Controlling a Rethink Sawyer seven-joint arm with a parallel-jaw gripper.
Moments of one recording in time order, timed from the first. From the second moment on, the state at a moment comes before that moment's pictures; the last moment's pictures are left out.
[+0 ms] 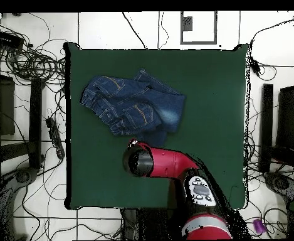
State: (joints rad) arm -0.15 -0.56 0.01 1.87 -0.09 0.23 2.07
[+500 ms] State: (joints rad) arm -0.01 -0.57 -0.14 1.87 -0.09 0.26 2.07
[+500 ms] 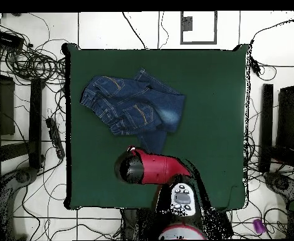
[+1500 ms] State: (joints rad) arm 0.04 -0.59 -0.30 1.88 -0.06 0.31 2.07
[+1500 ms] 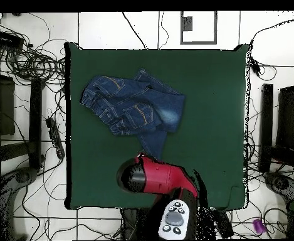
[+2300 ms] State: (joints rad) arm -0.11 -0.46 -0.17 1.97 0.00 -0.02 2.07
